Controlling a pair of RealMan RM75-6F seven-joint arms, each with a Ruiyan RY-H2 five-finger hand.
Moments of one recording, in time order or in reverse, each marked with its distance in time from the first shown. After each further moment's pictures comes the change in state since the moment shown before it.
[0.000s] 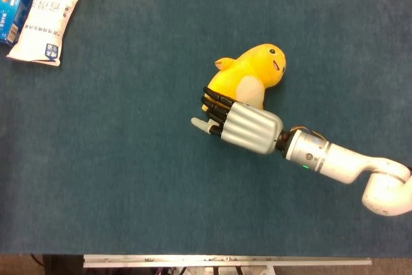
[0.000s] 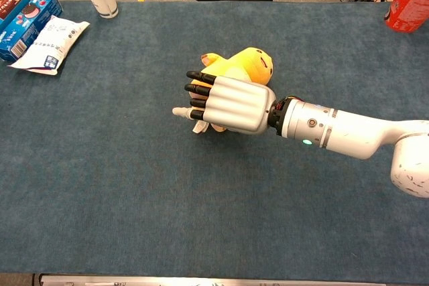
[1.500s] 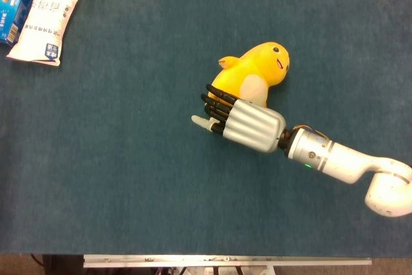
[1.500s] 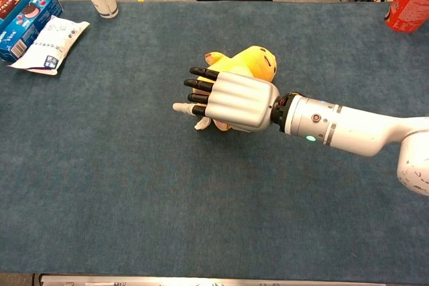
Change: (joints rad) left arm 0.001 0.003 -0.001 -0.006 -0.002 -0.002 0.003; right arm 0.005 0.044 -0.003 -0.066 0.050 -0.003 0.004
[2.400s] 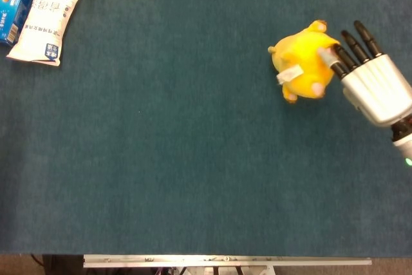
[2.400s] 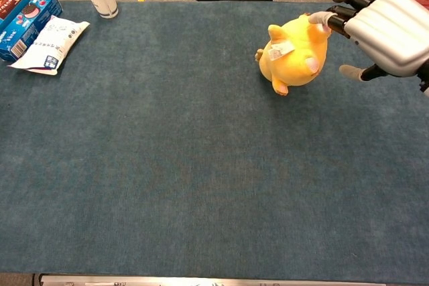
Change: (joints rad) left arm -0.042 -0.039 -0.014 0.029 0.011 -0.028 0.033; right arm -0.345 0.349 0.022 -0.289 0.224 0.357 -0.021
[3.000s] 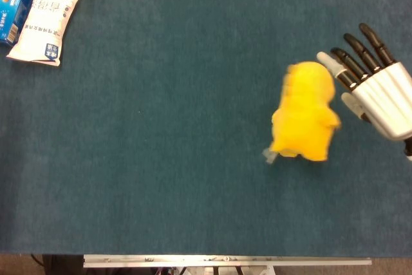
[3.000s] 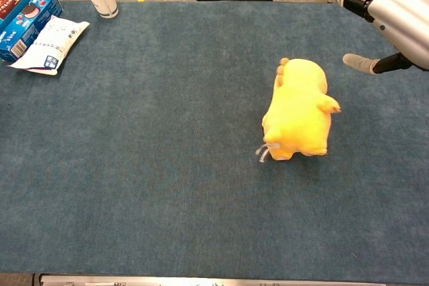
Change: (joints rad) left arm 0.004 0.013 -0.005 -0.022 -0.014 0.012 0.018; right arm -0.060 0.072 0.003 -0.071 -0.164 0.118 0.098
